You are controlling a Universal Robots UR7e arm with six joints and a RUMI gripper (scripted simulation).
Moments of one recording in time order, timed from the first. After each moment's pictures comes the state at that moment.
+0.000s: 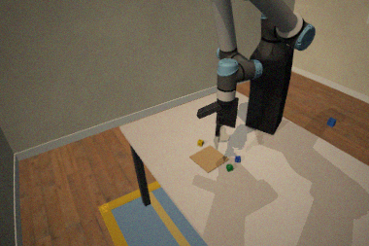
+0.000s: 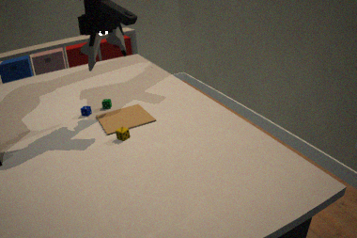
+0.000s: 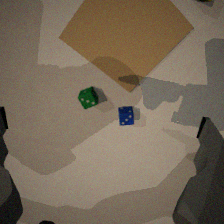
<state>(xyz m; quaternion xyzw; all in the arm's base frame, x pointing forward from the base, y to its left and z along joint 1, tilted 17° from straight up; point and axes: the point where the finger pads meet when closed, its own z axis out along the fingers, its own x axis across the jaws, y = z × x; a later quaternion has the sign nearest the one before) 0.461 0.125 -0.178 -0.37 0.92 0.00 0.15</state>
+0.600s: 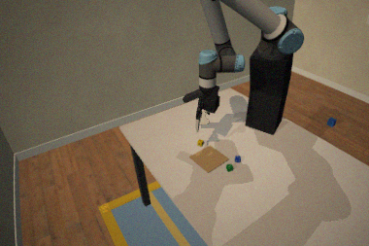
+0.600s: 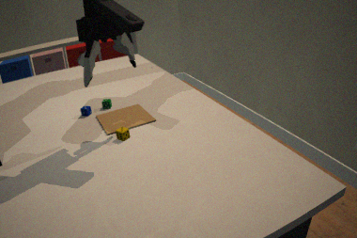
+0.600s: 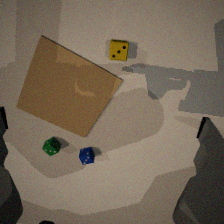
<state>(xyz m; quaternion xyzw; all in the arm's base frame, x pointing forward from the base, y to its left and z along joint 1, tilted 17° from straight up) 0.456 -0.013 -0.200 -0.30 0.94 0.02 0.15</state>
